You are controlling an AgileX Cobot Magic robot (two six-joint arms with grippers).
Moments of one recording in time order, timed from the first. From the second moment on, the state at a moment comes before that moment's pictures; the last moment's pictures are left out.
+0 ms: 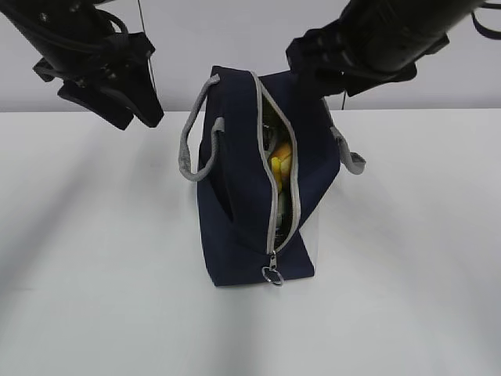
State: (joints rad) left arm -0.32 1.84 -1.70 -0.39 1.23 0.13; right arm 0.46 1.58 -1.44 -0.03 0.85 0.15
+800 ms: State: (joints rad) left arm -0.32 1.66 -1.57 -0.25 1.23 0.08; right arm 0.47 1.20 -0.69 -0.09 -0.05 0.15
